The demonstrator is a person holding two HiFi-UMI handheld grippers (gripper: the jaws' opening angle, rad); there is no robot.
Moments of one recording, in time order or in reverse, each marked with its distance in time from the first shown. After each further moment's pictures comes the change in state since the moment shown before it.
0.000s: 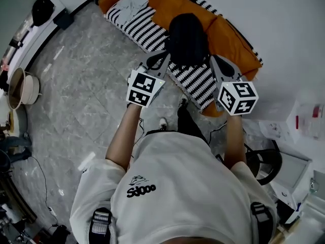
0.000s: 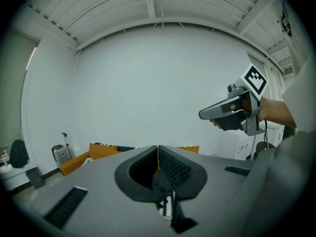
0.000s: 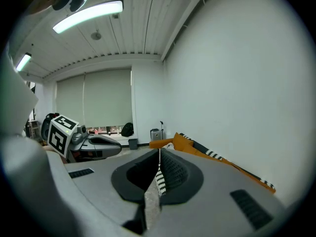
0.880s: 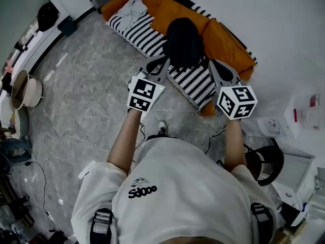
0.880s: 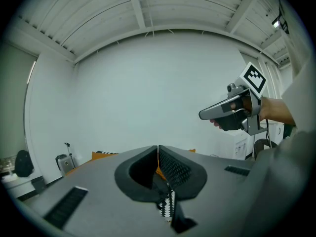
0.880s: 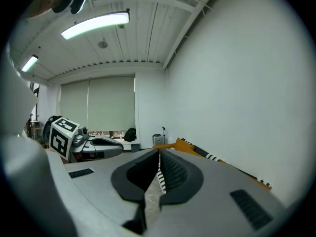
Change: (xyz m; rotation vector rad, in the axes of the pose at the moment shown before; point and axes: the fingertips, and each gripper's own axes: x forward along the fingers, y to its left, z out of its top) left arm -0.078 -0.081 0.025 0.069 -0.060 0.028; right arm -0.109 0.041 -0.003 -0.009 -0.071 0.013
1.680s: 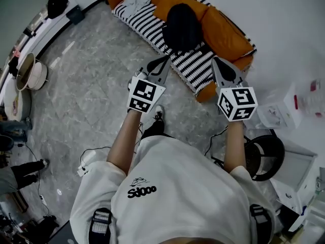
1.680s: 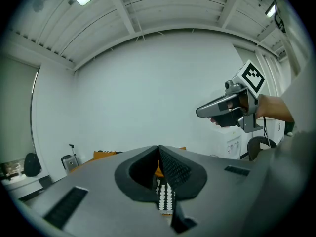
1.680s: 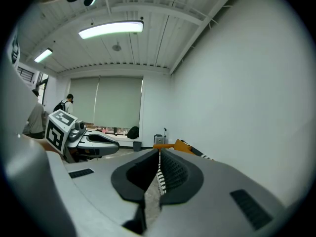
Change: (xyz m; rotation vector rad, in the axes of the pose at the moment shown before) left arm -0.080 -0.187 -0.008 0.044 0.008 0.049; right arm -0.184 0.004 -0.065 -0.101 -0.035 0.016
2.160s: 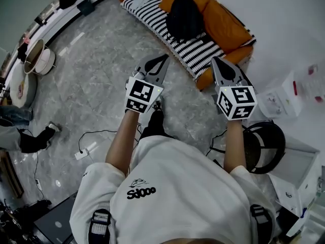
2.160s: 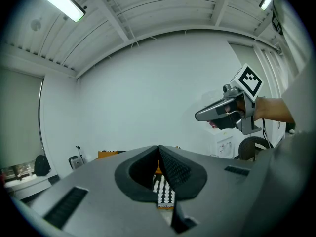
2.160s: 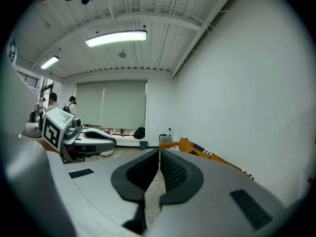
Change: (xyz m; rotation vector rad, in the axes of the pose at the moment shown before) left arm -0.117 -0.148 0.021 0.024 0.008 0.056; right arm -0.169 0.040 -0.036 0.020 -0.005 0.052
